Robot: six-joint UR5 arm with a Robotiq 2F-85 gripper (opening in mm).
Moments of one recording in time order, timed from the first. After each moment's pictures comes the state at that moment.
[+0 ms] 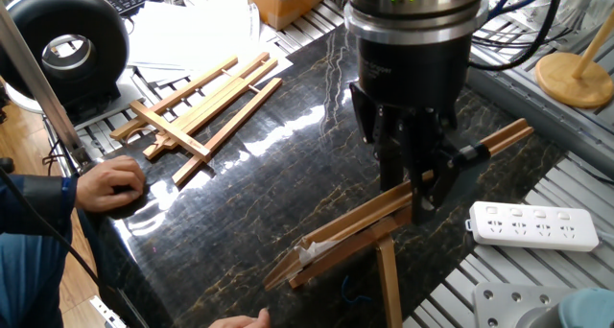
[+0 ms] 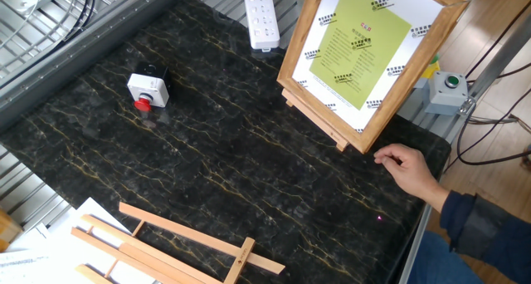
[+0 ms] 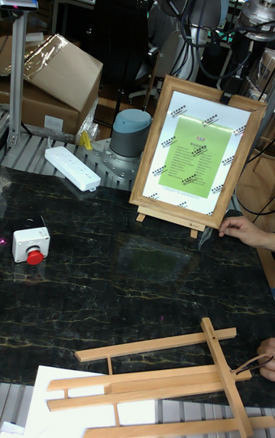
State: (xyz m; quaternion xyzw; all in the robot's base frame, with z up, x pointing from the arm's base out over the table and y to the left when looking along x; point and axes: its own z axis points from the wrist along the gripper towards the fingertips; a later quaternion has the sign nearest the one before) arm 0.226 0.189 0.365 0.61 -0.78 -0.11 0.09
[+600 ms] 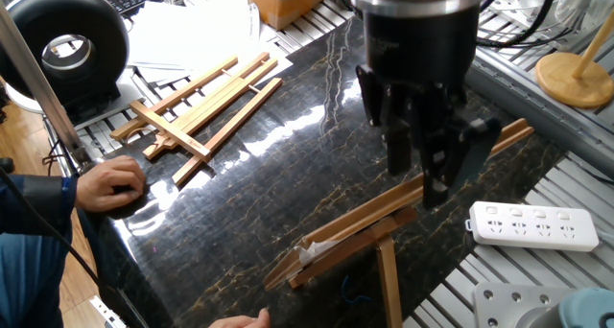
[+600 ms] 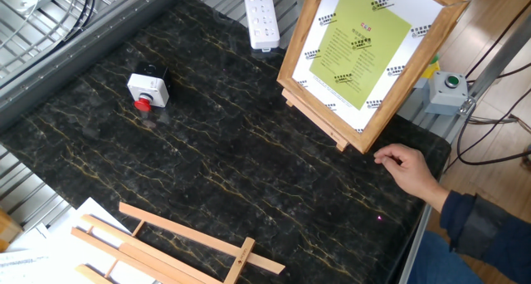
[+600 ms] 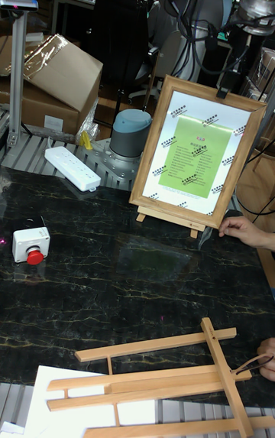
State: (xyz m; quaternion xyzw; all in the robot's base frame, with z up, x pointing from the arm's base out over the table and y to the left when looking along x) arm 0.229 0.178 0.381 0.60 -0.78 -0.12 0.11
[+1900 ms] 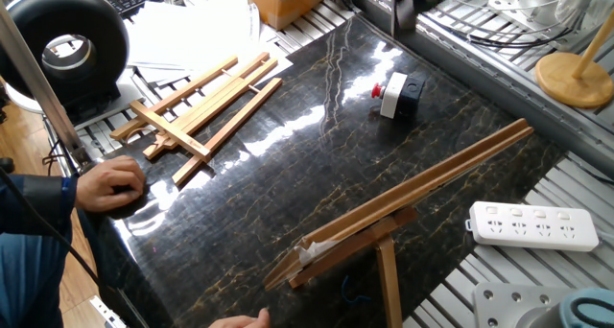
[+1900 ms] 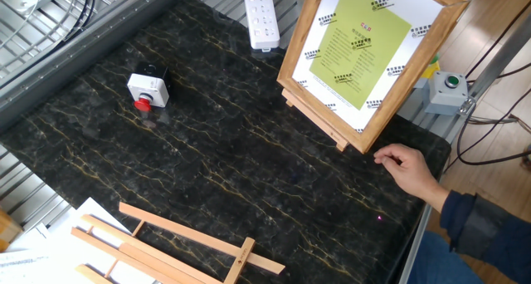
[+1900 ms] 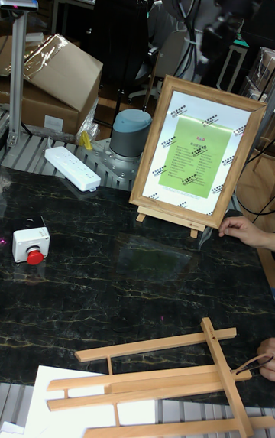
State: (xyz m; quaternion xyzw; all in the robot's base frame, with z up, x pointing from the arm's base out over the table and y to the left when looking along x) arm 0.358 0.072 0.439 0.43 -0.90 0.09 0.03
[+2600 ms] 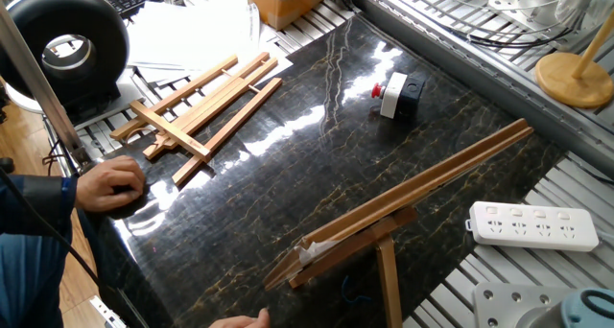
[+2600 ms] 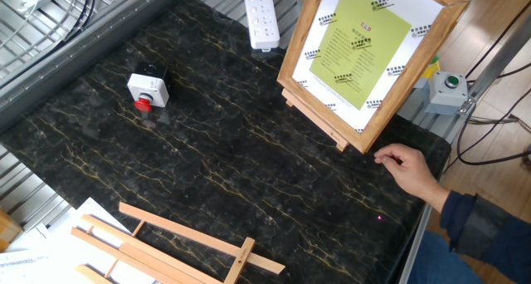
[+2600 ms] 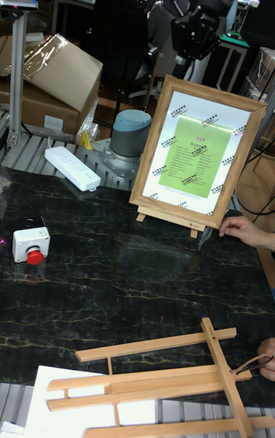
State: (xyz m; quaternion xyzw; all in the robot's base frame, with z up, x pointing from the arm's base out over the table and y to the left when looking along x) arm 0.383 0.031 0.428 0.30 -0.95 0.08 -0.03
